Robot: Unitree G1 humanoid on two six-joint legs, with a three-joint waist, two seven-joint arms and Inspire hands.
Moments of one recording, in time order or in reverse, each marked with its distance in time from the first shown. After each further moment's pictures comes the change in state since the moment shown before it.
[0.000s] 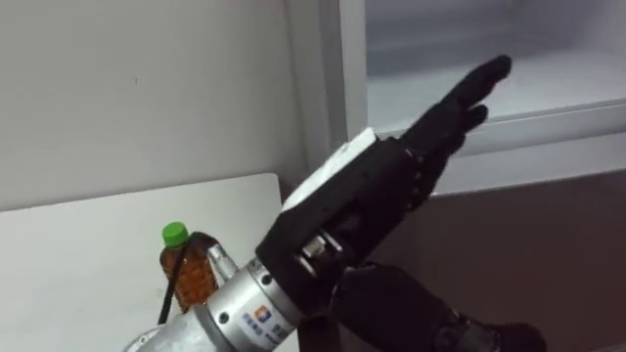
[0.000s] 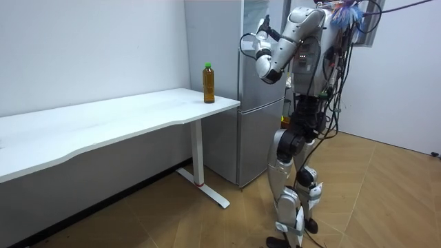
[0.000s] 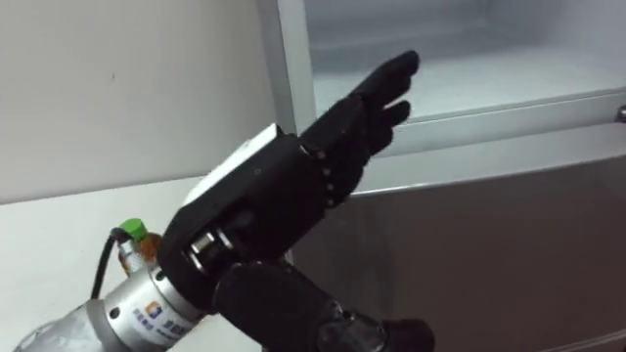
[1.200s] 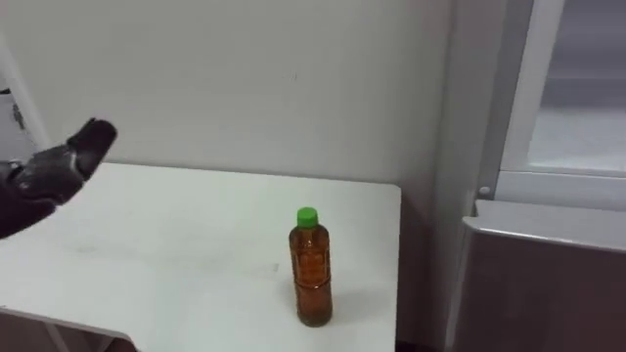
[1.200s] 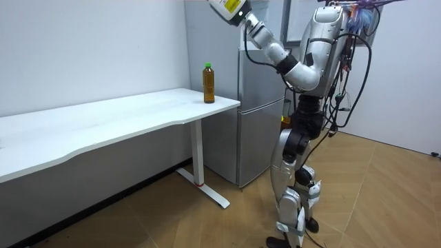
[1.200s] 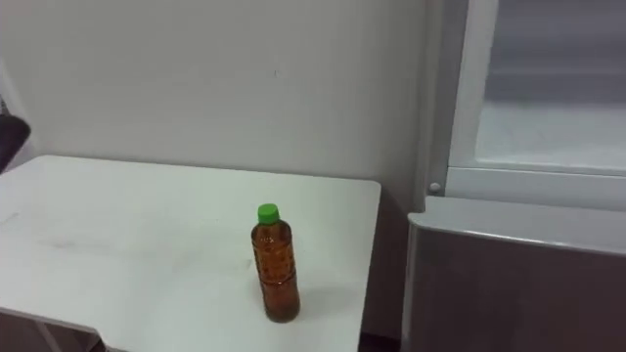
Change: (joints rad) left arm 0.297 0.019 0.718 0.009 0.025 -0.200 0.429; right arm 0.109 0.027 -0.212 -0.003 -0.152 -0.043 0.020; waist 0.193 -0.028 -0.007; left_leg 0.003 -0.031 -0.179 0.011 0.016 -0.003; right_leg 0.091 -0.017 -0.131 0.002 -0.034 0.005
